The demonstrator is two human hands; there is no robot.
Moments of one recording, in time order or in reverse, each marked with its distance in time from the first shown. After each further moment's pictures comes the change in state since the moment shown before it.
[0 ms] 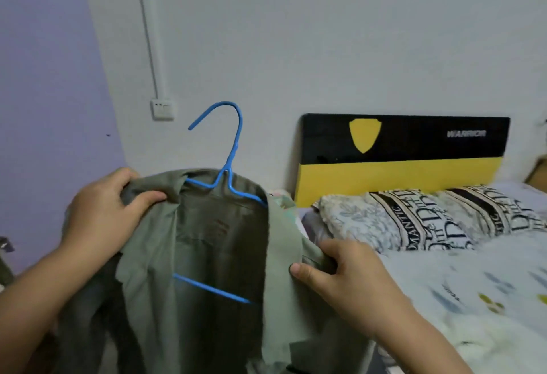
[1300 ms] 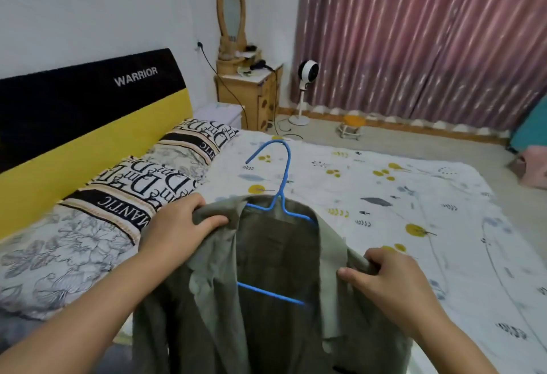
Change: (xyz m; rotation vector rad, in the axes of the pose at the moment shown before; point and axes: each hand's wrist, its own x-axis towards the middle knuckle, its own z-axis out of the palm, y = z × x) left_hand -0.157 0.524 0.435 -0.541 -0.959 0.681; right_hand -0.233 0.408 -0.181 -0.125 0.637 1.232
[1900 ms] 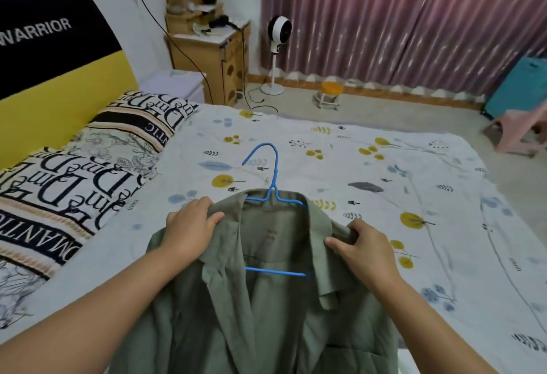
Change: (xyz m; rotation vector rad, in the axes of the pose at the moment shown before) left_hand 0.174 -0.040 0.232 0.175 -0.261 0.006; right_hand 0.228 0.097 0.108 0.000 0.105 0.159
